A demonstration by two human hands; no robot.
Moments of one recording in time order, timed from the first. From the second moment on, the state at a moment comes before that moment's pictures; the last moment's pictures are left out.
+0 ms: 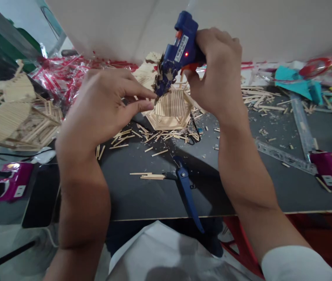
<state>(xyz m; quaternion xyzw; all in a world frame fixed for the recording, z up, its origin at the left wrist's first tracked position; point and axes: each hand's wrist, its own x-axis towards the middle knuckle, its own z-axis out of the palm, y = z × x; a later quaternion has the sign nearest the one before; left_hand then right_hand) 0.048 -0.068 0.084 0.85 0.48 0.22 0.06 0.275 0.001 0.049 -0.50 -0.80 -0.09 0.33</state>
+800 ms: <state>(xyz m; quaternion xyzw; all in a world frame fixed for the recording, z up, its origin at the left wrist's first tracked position) 0.078 -0.076 0.073 0.77 0.62 0.12 0.04 0.332 0.026 0.045 -0.58 -0.68 -0.04 0.45</state>
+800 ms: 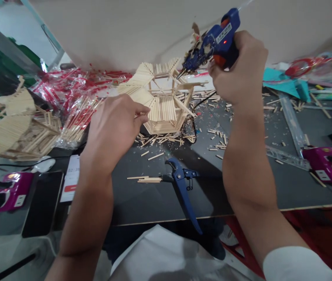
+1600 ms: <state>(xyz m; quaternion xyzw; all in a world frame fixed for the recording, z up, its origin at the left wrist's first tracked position) 0.086 -0.083 0.074 0.79 0.61 0.07 0.00 0.337 0.027 0.045 -0.60 -0.67 -0.03 0.43</state>
